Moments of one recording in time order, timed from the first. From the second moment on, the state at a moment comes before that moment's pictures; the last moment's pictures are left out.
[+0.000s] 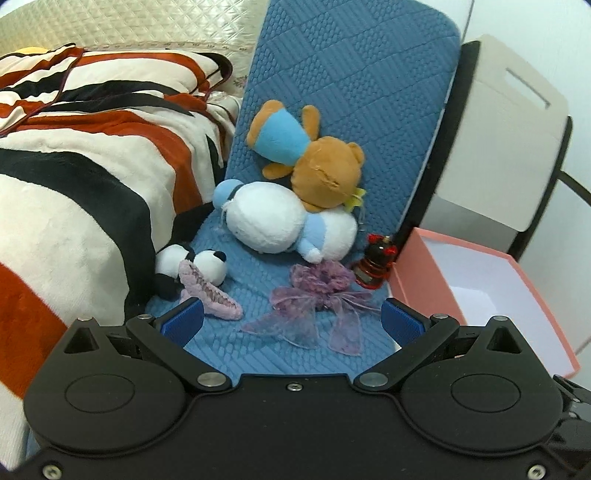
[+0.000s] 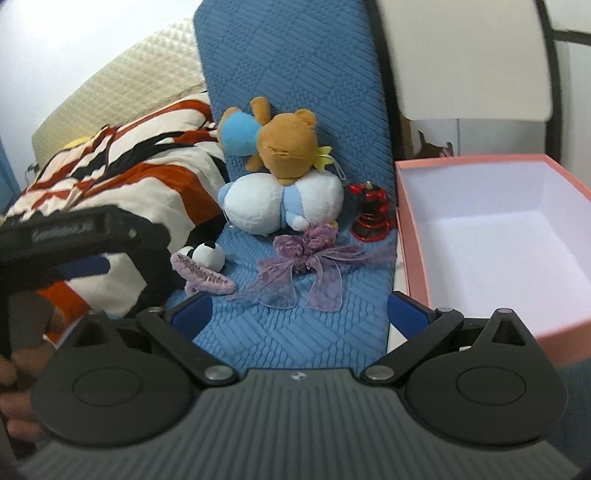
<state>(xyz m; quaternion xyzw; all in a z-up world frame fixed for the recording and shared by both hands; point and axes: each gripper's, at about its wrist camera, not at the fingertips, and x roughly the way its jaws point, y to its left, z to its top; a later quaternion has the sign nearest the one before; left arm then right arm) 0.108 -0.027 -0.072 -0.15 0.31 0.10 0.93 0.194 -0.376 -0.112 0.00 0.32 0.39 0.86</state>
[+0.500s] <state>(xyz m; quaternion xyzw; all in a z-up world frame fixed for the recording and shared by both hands) 0.170 0.019 -0.115 -0.19 0.35 0.14 0.91 0.222 -0.325 -0.139 -0.05 0.30 0.41 0.86</state>
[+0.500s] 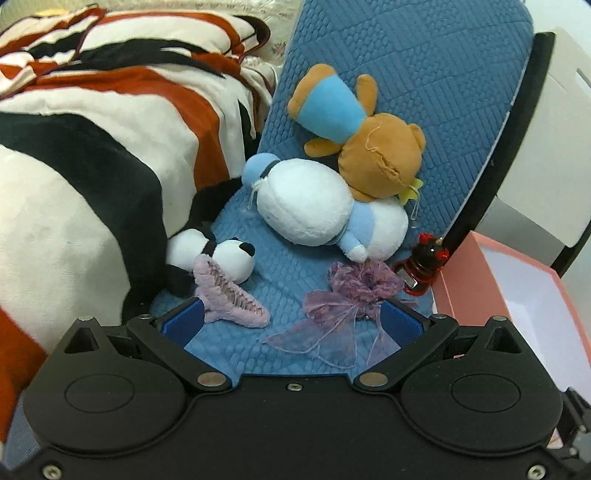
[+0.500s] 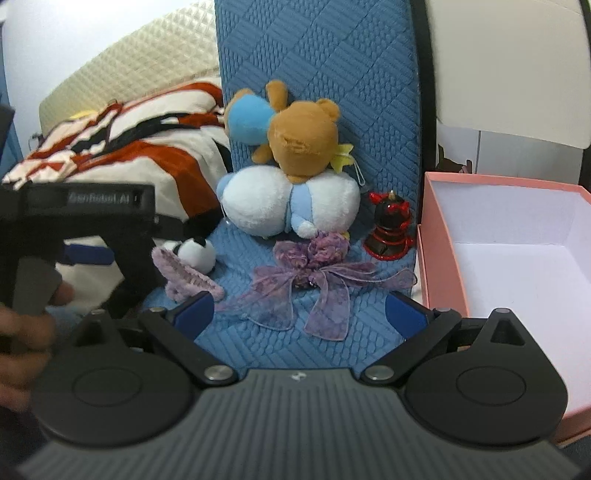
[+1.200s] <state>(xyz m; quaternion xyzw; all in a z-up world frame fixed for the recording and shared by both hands) 0.238 0.050 -0.197 -0.18 0.46 0.20 0.84 0.308 -0.240 -0.196 -0.08 0.38 0.40 0.83</state>
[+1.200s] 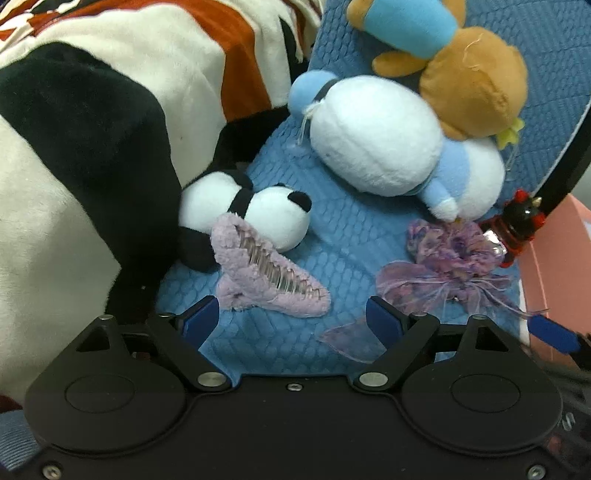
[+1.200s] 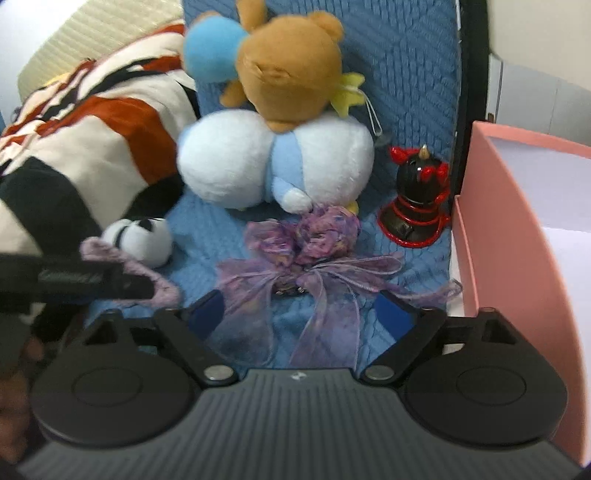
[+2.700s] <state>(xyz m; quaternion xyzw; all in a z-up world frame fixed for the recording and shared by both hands) 0.255 0.065 -0.216 -0.20 0.47 0.19 0.84 0.322 -0.233 -0.203 -0.10 0.39 0.37 0.84</state>
